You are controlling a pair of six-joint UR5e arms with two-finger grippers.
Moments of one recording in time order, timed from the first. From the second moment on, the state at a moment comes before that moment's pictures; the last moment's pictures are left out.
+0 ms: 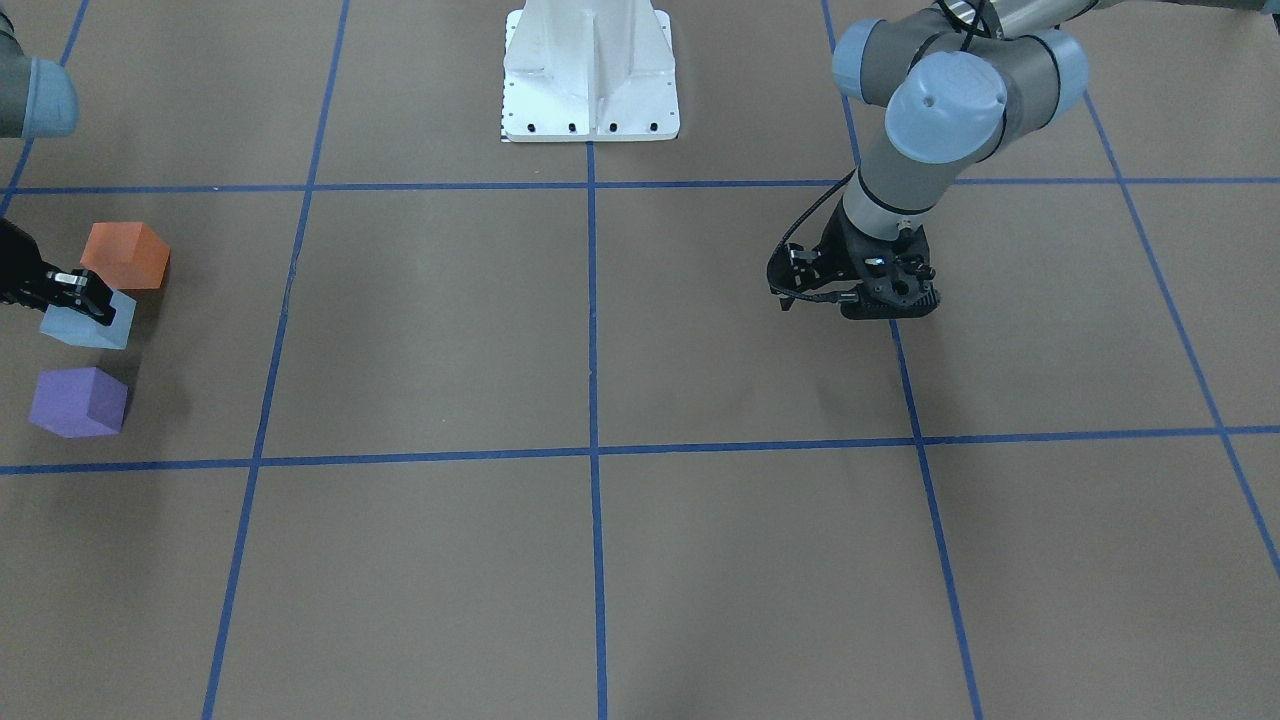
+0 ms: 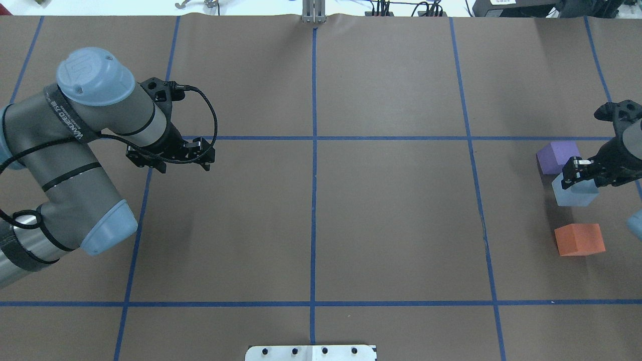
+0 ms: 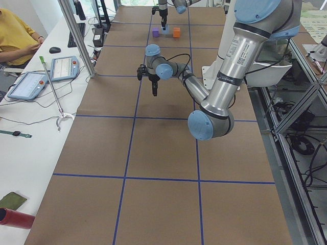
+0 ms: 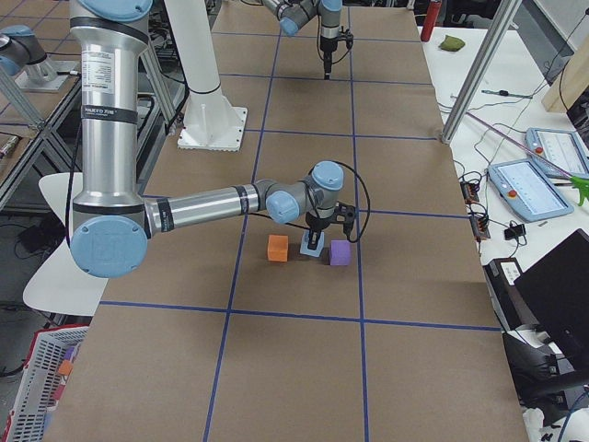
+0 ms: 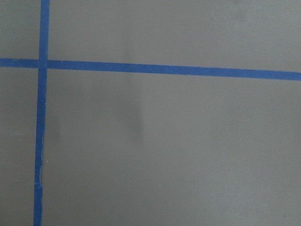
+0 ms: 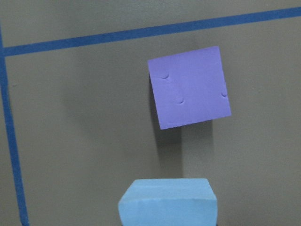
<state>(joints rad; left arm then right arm) -0.74 -2.01 -1.81 -1.60 -2.08 -1.07 1.04 -1.62 1.75 -1.30 2.25 0.79</state>
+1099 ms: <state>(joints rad) -0.74 -2.02 -1.82 -1.60 -2.08 -1.10 1.04 -1.63 1.64 -1.09 2.29 0.80</state>
